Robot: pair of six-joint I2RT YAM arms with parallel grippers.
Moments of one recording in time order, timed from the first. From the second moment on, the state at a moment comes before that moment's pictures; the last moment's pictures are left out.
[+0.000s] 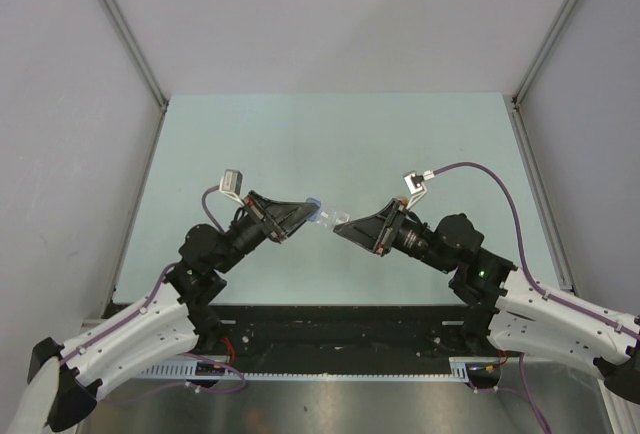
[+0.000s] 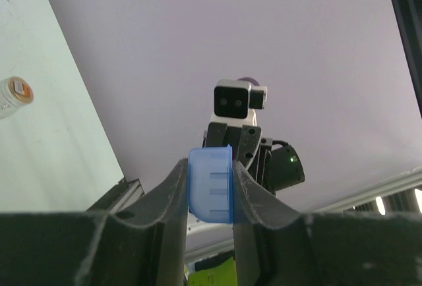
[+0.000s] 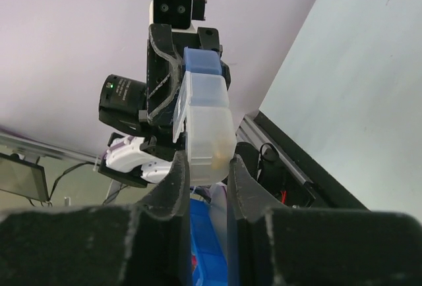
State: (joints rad) left arm -0.79 0.67 0.42 0.47 0.11 -1.32; right arm 1.00 0.78 0.62 0.22 -0.07 1.08
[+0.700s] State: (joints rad) left arm -0.80 0.67 0.40 0.48 0.11 -1.34; right arm 1.00 0.79 0.62 0.27 -0.07 1.07
